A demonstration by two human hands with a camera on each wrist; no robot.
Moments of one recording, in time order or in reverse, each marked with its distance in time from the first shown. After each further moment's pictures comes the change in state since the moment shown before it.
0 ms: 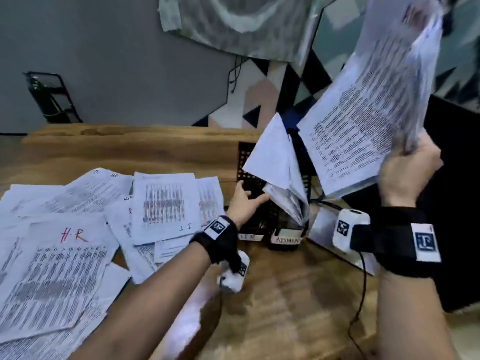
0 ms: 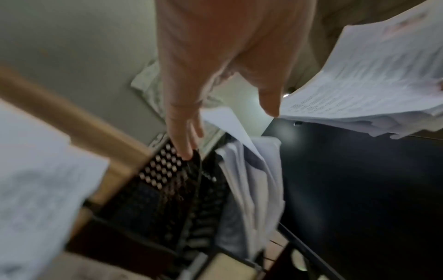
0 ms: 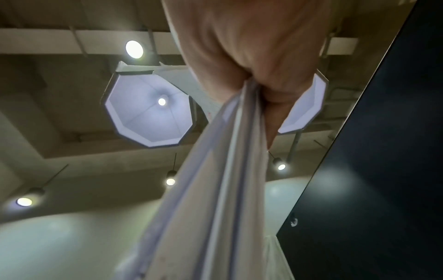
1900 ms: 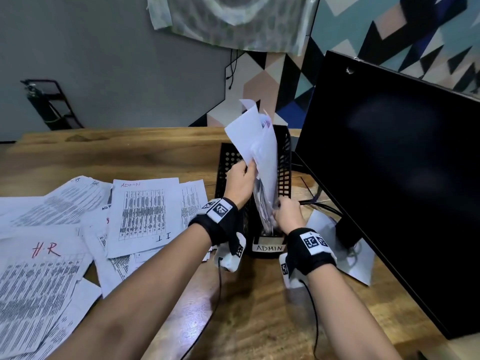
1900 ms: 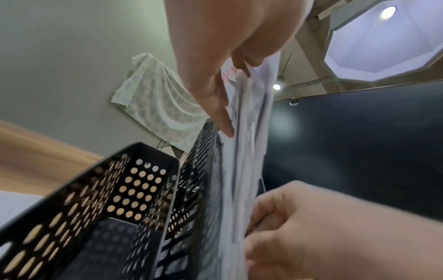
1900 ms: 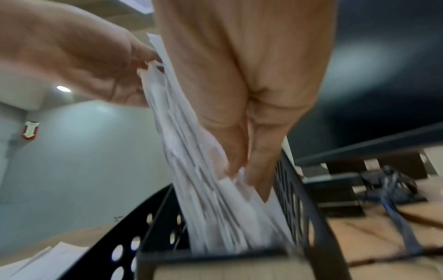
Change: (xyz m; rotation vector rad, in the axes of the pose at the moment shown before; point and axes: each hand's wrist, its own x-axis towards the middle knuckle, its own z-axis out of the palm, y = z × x) left_hand 0.066 0.046 0.058 0.171 0.254 0.366; right_hand -0.073 0.134 0.149 -0.373 -0.981 0.084
